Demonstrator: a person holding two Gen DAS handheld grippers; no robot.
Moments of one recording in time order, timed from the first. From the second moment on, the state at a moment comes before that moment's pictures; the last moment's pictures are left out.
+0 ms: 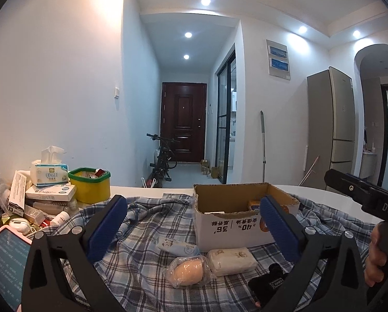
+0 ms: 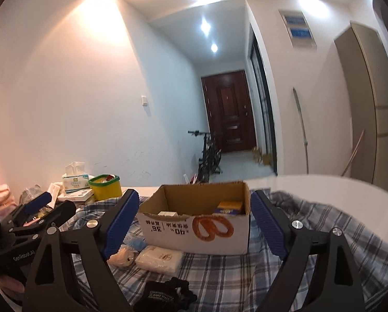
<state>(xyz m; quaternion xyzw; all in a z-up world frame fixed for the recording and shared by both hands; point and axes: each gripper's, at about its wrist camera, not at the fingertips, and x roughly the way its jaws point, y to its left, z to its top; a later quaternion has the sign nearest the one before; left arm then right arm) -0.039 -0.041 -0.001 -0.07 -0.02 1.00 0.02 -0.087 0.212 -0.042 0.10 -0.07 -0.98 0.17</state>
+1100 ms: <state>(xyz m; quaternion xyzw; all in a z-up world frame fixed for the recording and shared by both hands) -0.051 -0.047 -0.009 -0.10 -0.03 0.99 0.01 -0.116 0.155 -0.089 0.28 0.01 -0.93 0.26</state>
